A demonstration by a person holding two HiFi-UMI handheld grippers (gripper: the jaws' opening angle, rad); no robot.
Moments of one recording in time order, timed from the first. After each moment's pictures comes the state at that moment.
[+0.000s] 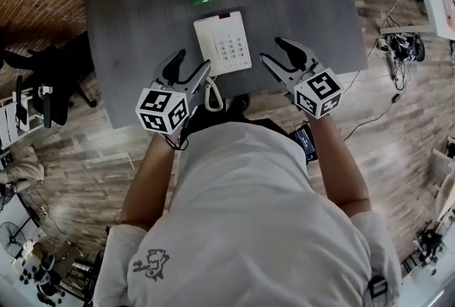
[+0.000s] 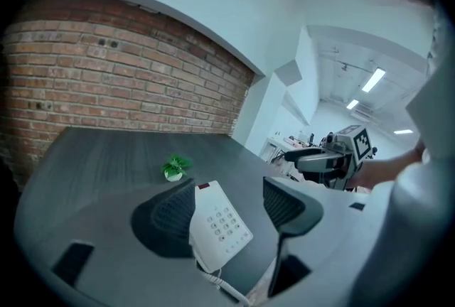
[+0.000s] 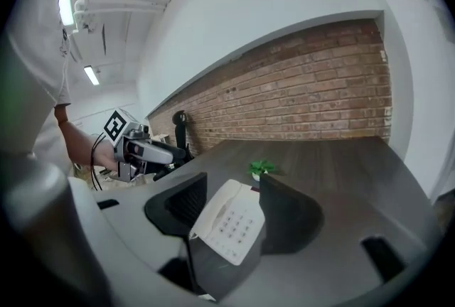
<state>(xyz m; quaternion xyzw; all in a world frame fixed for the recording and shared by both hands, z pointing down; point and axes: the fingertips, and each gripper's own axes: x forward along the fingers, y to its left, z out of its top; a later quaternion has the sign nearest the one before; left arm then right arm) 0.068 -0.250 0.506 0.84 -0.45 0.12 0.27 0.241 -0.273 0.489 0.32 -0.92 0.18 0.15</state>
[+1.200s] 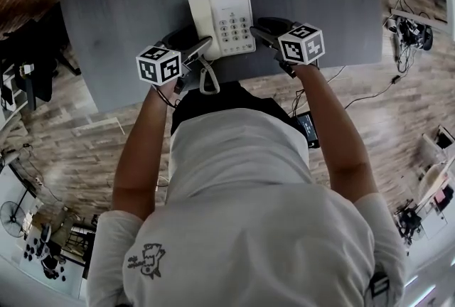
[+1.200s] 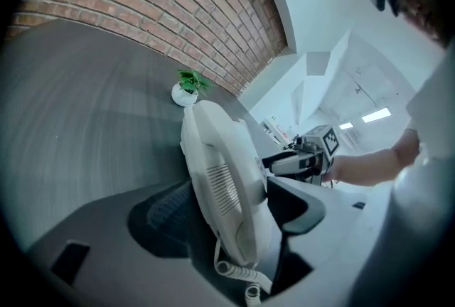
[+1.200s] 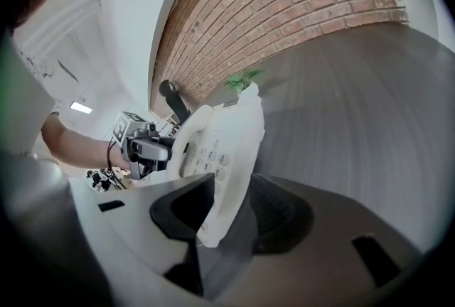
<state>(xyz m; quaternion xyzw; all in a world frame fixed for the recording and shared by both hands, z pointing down) 0.070 -0.276 0.708 0.81 -0.34 0.13 0.46 0.213 -0.305 0.713 0.21 -0.84 0.41 0.28</state>
